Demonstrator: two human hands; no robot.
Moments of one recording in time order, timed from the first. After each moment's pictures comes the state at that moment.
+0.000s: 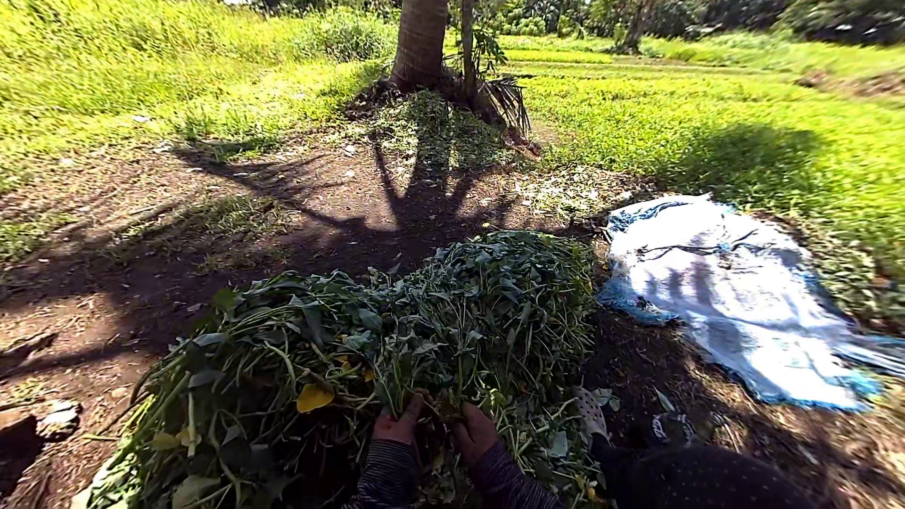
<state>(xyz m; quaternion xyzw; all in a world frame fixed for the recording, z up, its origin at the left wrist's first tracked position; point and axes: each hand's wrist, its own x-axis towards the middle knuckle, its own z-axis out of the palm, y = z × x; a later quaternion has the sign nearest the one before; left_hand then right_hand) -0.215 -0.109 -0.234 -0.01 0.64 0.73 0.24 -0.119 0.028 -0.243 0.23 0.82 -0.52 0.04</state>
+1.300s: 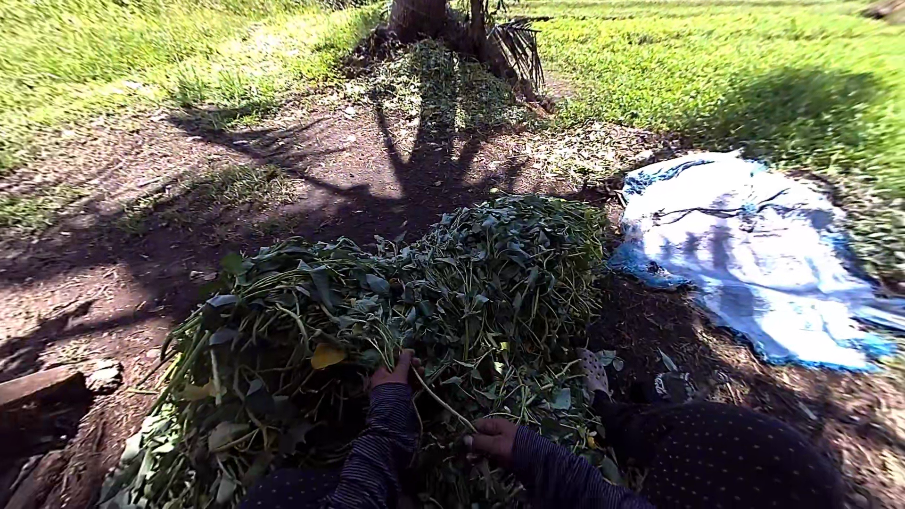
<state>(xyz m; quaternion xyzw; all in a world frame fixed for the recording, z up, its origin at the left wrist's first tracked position) -0.233 -0.109 -0.227 -0.18 0.68 0.68 0.22 -0.064 0.025 -0.236 0.17 0.70 -0.63 0.30</state>
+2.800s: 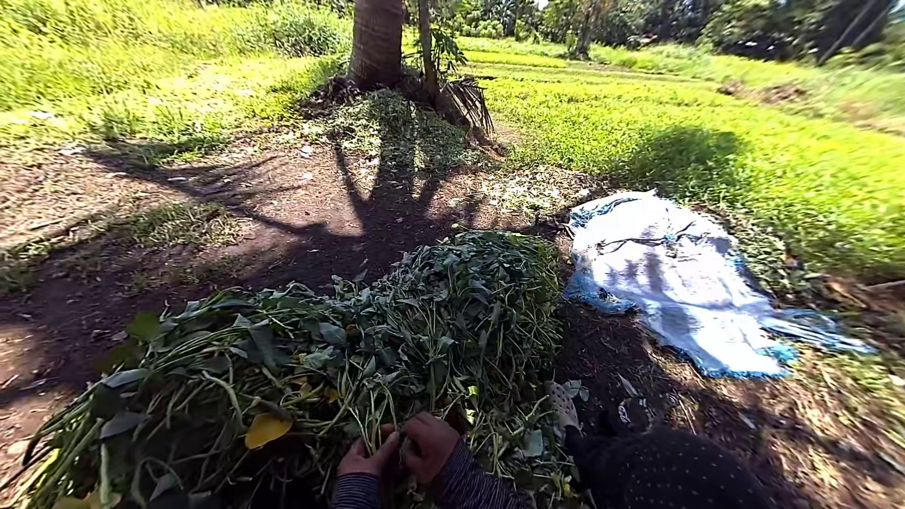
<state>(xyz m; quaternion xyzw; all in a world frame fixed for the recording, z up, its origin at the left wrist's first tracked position) -0.213 -0.118 -0.258 -0.06 0.75 0.60 0.26 -0.136 0.018 -0.225 0.09 0.89 -0.44 0.03</state>
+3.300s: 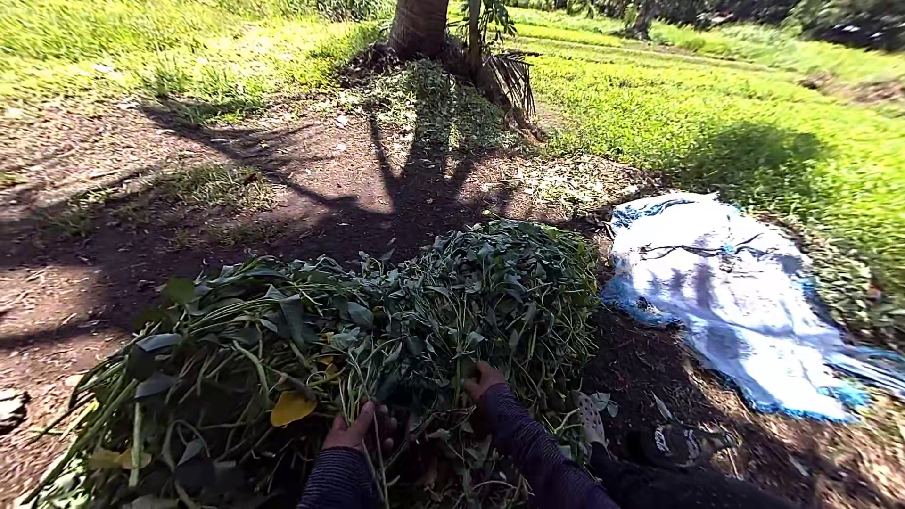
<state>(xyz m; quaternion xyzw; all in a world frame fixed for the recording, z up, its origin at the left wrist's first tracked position) -0.258 -0.132 -0.215 -0.24 0.59 0.72 0.28 -0.206 0.117 -0.278 0.31 0.82 -0.43 0.21</state>
